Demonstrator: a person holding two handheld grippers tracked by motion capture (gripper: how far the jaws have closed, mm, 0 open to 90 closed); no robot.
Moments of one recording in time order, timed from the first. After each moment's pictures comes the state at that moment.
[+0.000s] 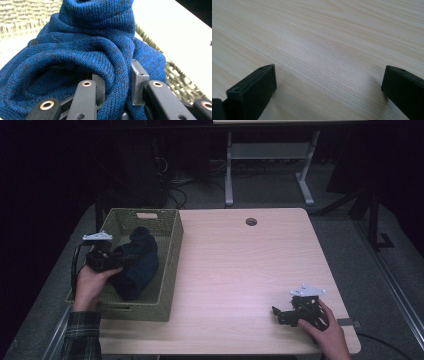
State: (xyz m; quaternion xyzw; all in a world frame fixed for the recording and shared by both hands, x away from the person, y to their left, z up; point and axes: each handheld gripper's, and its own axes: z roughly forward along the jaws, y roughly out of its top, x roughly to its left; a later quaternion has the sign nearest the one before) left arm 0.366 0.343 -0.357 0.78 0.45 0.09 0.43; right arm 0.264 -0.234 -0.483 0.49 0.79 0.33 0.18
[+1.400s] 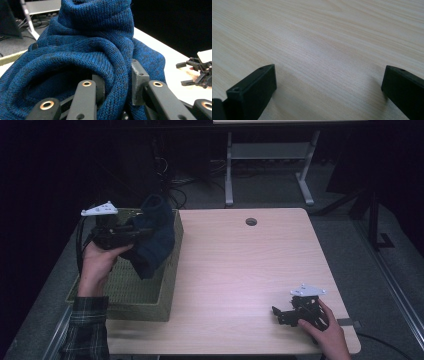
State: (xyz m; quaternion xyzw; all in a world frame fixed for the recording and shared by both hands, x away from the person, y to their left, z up) left arm 0.370 0.286 -0.272 0.78 0.35 0.12 0.51; right arm 0.264 -0.234 -0.483 0.48 0.79 0.33 0.18
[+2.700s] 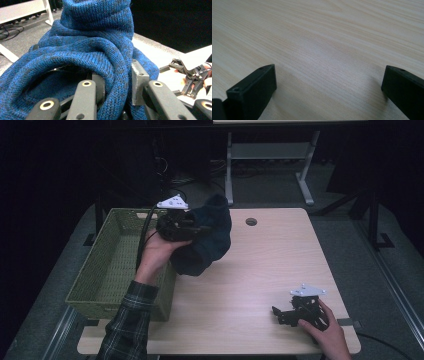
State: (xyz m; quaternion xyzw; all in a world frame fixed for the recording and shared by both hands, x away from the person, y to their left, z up) left arm 0.393 0.141 -0.276 0.82 0.26 0.09 0.50; right arm 0.264 -0.234 -0.483 0.49 0.79 0.33 0.18
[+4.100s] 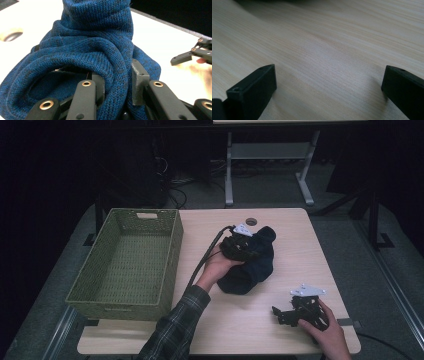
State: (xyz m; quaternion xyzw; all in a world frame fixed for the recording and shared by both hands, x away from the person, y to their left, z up) left arm 0.426 -0.009 -0.397 0.88 0.22 0.04 0.42; right arm 0.264 -0.234 -0.483 0.49 0.79 0.33 0.18
